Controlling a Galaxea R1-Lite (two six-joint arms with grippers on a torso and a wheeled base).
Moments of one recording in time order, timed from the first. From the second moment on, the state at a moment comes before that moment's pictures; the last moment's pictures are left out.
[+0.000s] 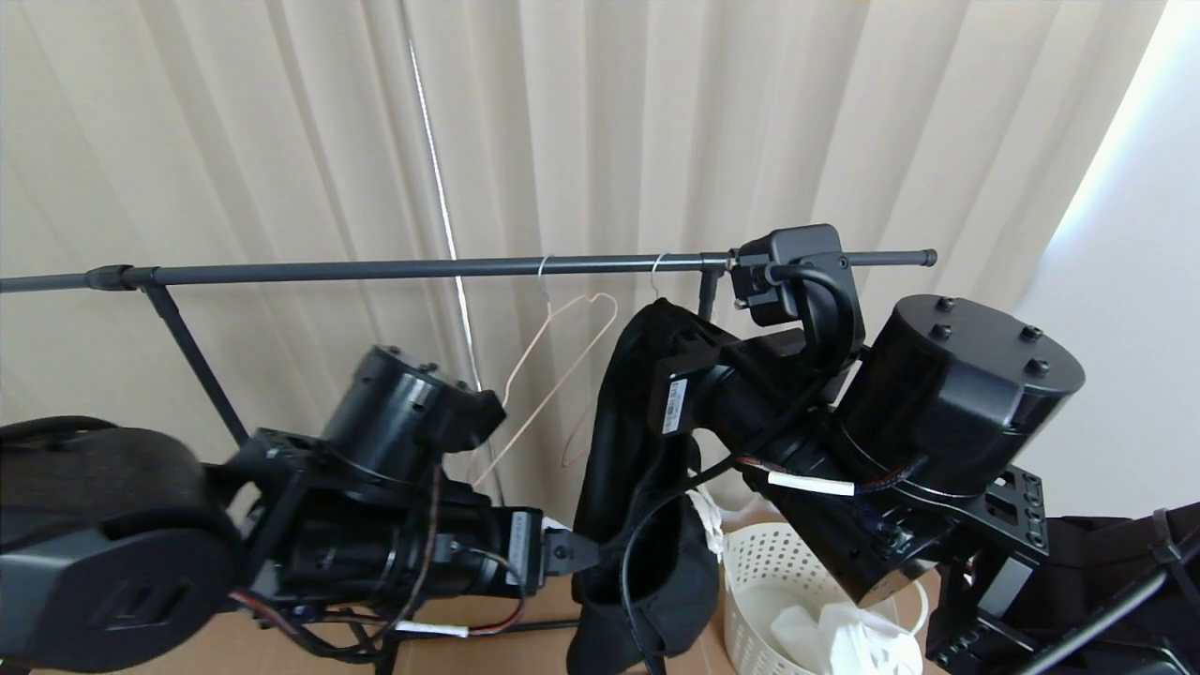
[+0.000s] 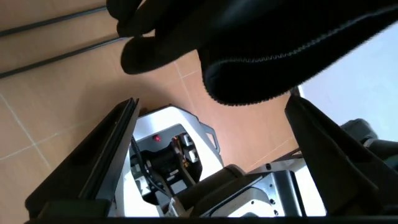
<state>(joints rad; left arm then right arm) -0.71 1.69 -0.89 0.04 -0.08 -0.51 0.91 1.83 -0.85 -1.10 -0.51 0.01</state>
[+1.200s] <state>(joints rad) -0.80 1.76 -0.81 0.04 0.32 -0.60 0.61 1.74 -0.81 -1.09 -0.57 -0.19</state>
